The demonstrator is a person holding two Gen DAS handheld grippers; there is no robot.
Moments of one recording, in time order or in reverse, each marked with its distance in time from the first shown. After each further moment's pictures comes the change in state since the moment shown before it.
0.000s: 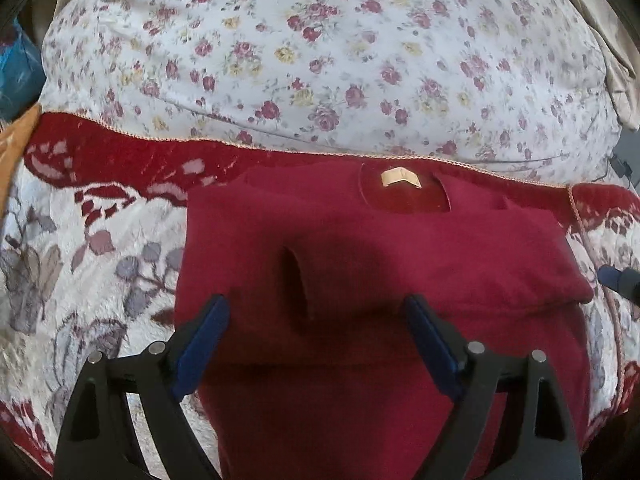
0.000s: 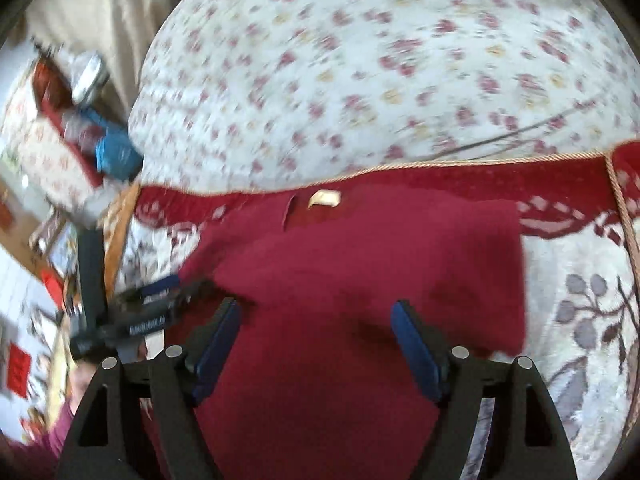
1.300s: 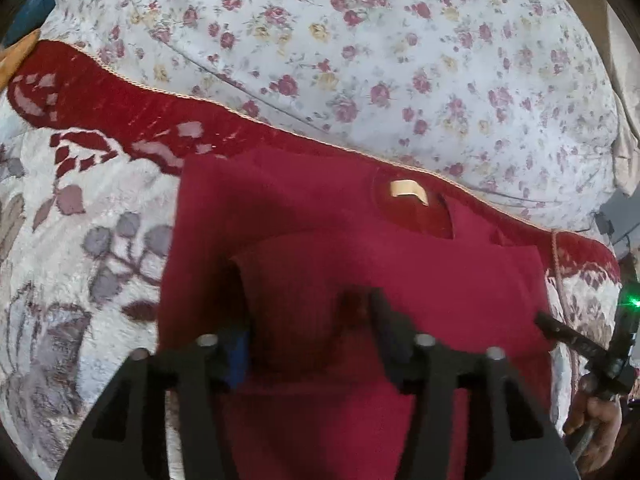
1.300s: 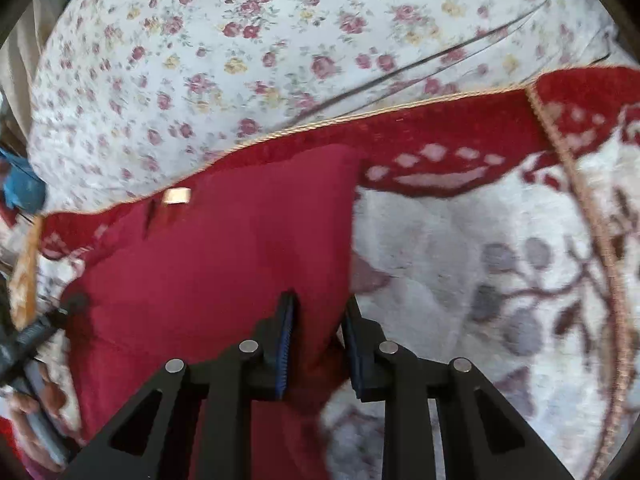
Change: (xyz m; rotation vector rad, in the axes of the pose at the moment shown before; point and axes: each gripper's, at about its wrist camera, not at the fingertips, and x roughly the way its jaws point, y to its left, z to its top) left arm 0.022 0.030 0.012 -0.168 0.048 -0.134; right arm 0.033 -0.076 -0.008 0.118 0.101 -0.335
